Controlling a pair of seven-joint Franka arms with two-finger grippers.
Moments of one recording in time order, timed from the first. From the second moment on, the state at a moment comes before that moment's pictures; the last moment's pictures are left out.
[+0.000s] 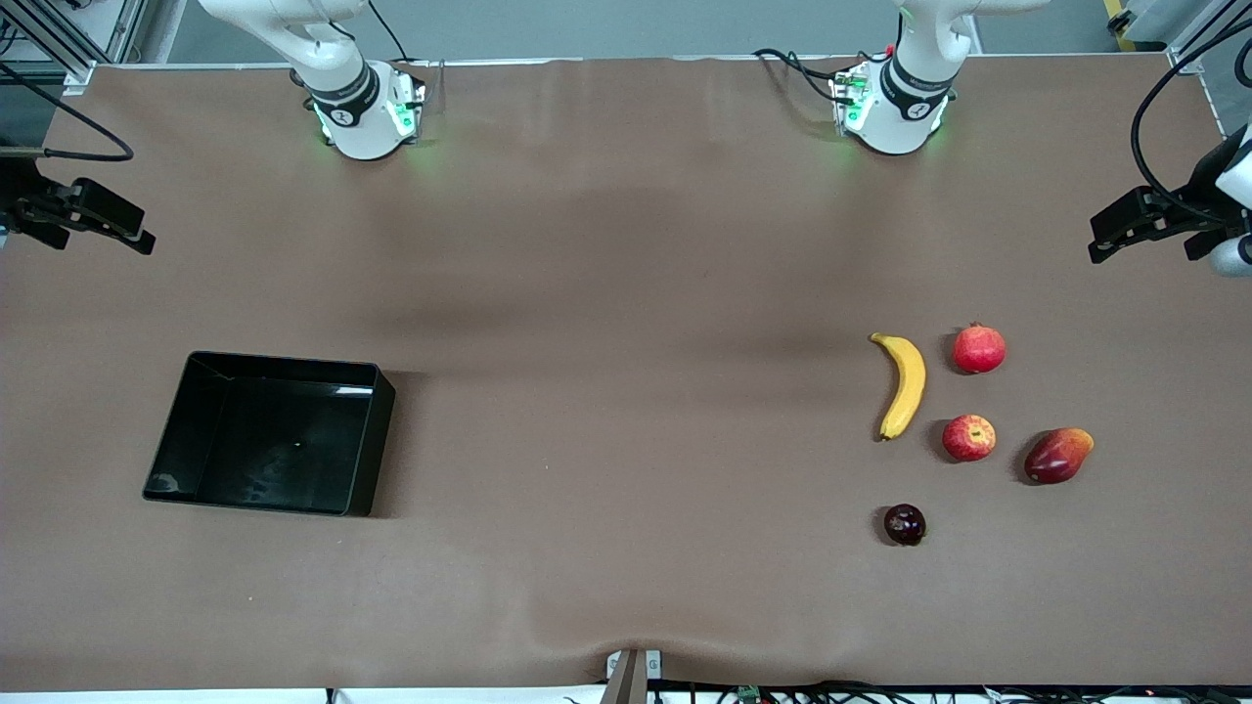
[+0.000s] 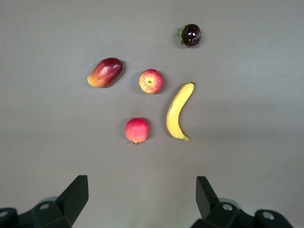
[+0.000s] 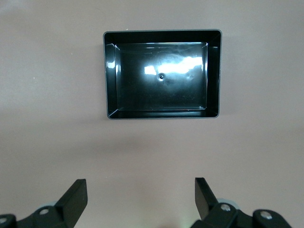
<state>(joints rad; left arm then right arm) -0.03 0.01 -0.02 -1.51 0.05 1.52 -0.04 0.02 -0.02 -0.04 -1.52 0.02 1.48 0.07</state>
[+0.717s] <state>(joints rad) 0.00 0.02 -0.01 -1.51 0.01 1.52 -0.03 0.03 -0.02 -0.04 -1.52 0.02 1.48 0.07</state>
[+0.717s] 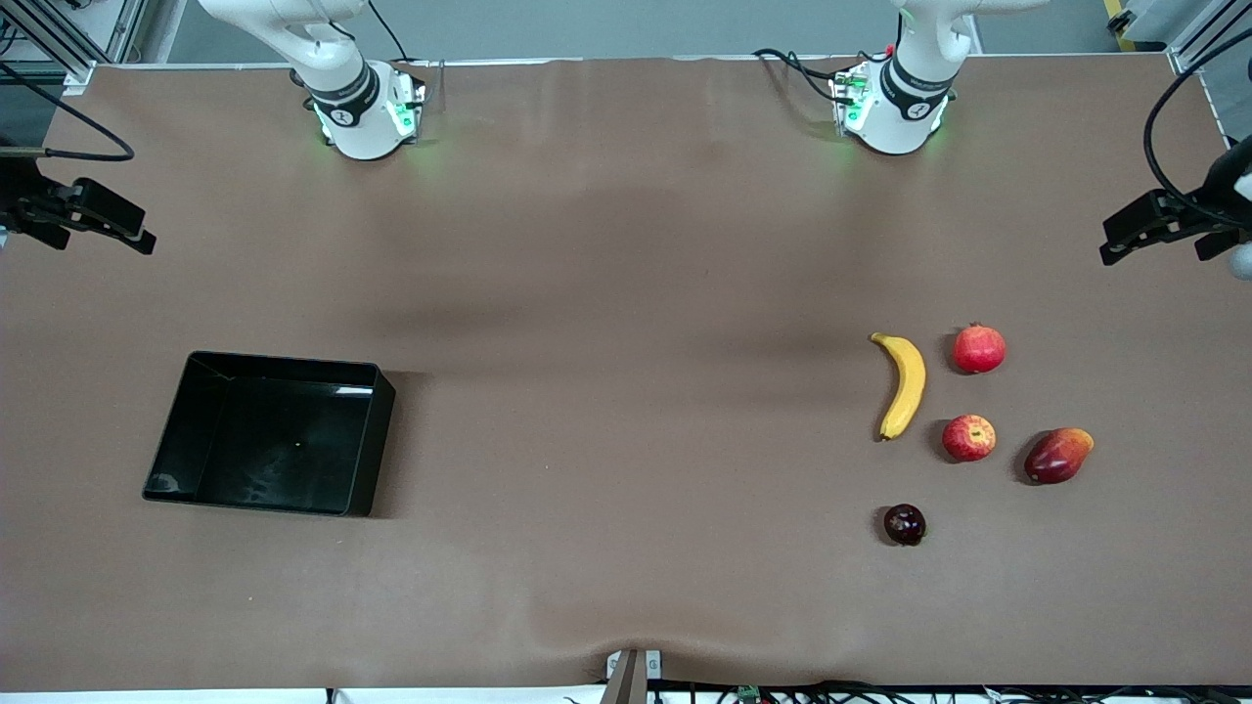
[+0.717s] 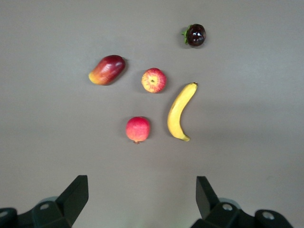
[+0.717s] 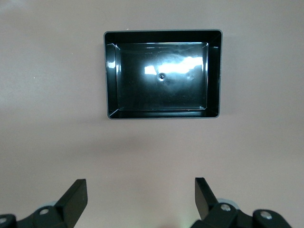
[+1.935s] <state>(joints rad) -0.01 0.19 -0.02 -1.67 -0.01 1.77 -0.04 0.03 -0.02 -0.04 -1.52 0.02 1.48 0.07</state>
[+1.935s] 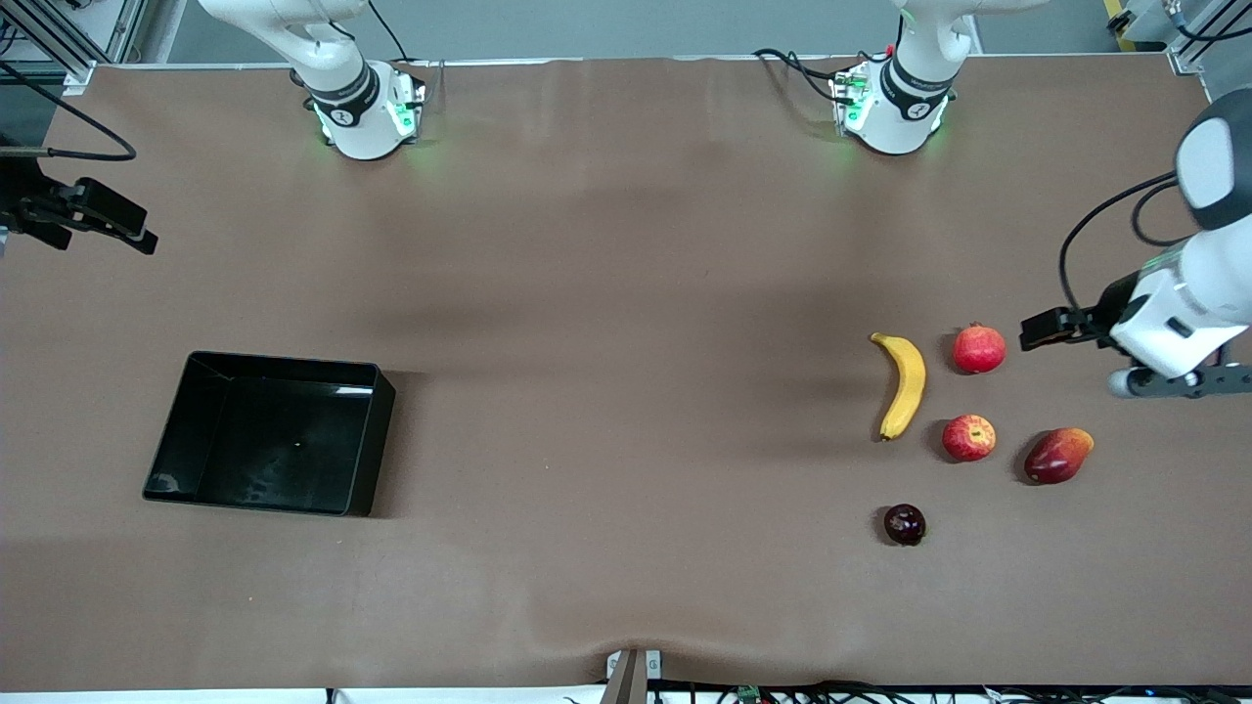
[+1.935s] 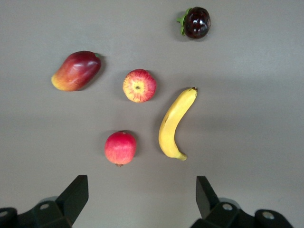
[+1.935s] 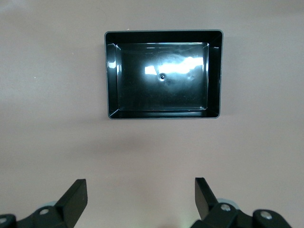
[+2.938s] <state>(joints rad) -0.01 0.33 -0.02 -1.92 0.14 2.29 0.01 0.02 0.21 -0.05 -1.54 0.01 1.62 0.02</state>
